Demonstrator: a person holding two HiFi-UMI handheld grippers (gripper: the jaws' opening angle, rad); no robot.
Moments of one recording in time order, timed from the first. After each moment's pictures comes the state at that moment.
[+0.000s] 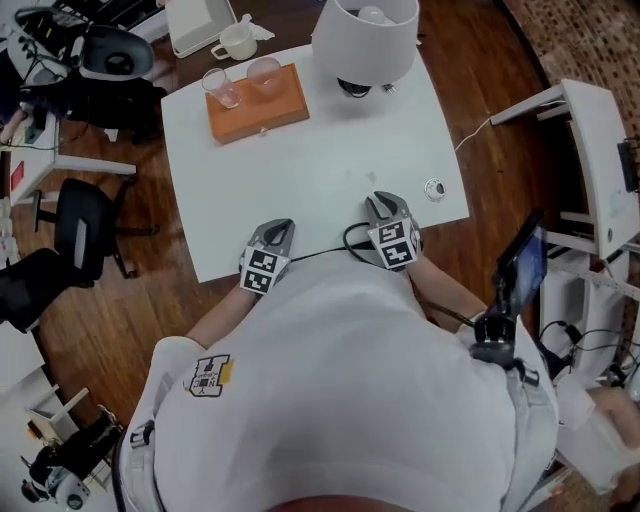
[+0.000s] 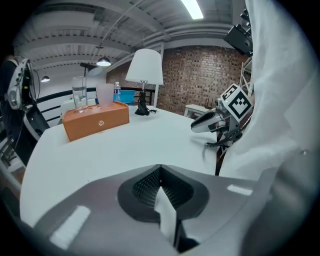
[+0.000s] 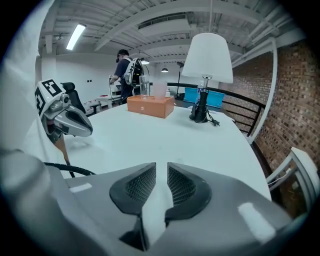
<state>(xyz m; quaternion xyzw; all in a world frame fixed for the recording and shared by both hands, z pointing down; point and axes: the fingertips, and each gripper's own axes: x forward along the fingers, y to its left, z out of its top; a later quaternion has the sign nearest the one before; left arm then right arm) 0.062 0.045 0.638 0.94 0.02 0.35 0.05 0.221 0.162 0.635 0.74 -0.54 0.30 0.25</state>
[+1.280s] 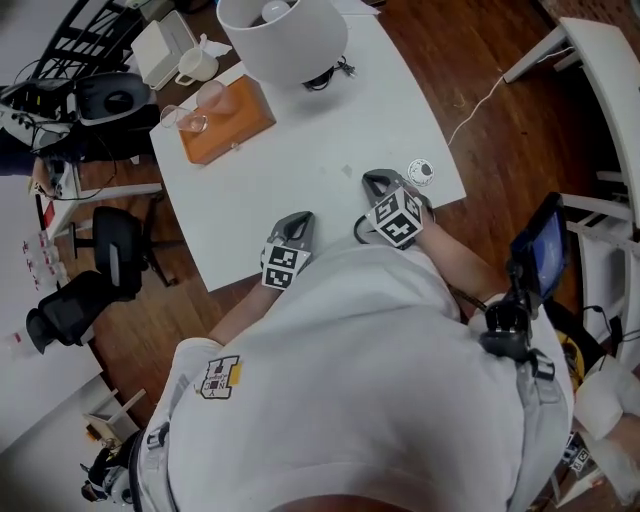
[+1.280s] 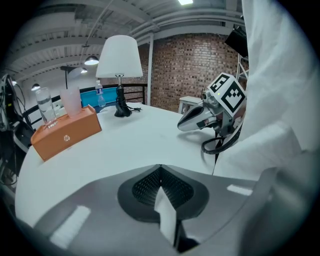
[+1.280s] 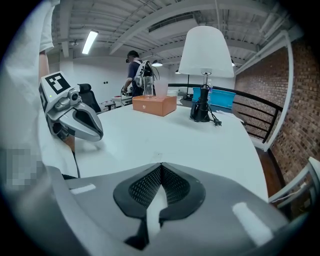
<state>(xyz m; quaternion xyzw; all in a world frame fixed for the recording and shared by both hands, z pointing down) 0.131 0.104 0.641 0.92 0.04 0.39 -0.01 0.261 0.172 0.645 0.68 -0.62 0.29 0.25</state>
